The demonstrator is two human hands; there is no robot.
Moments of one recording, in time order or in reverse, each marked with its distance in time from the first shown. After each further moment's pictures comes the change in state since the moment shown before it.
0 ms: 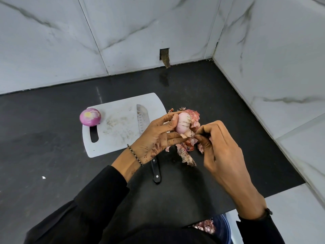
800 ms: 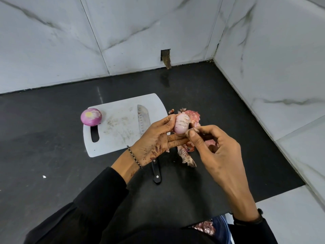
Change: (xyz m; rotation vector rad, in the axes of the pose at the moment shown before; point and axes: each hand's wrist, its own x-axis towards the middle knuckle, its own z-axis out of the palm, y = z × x) left_hand -0.004 -0.002 0.001 -0.058 0.046 -0.022; right_hand 0.002 -0.013 0.003 0.385 0.056 0.293
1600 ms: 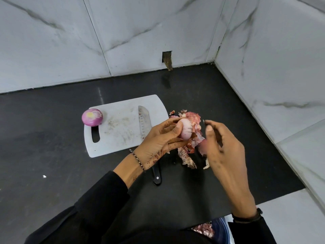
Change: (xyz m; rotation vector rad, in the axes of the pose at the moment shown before) left_hand 0.003 -0.010 0.000 0.064 0.044 0.056; right_hand 0.008 0.009 -0.001 -0.208 0.085 0.103
